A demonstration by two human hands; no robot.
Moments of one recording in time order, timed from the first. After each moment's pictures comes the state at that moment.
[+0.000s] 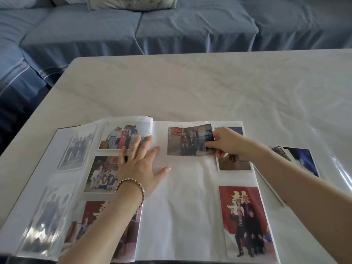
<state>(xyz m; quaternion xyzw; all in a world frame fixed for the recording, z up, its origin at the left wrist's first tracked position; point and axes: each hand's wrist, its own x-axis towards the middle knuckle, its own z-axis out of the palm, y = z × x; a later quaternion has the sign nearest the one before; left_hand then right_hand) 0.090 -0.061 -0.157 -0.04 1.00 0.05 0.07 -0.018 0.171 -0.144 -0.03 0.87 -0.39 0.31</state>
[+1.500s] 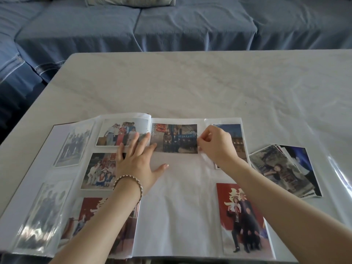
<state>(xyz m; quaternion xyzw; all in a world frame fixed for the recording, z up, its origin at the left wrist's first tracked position) 0.090 -0.058 -0.156 -0.04 1.00 0.06 0.04 0.016 0.143 -0.158 0.02 0.90 -0.43 0.05</state>
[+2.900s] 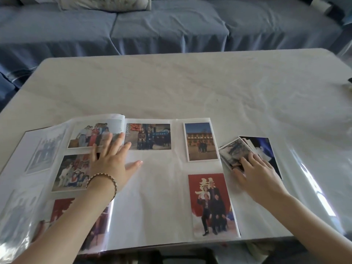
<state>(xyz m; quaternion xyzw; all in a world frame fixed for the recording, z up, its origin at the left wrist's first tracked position) 0.090 -0.053 -0.149 -0.05 0.99 -0.01 0.10 0.110 0.291 -0.163 -0.04 1.00 0.02 0.07</state>
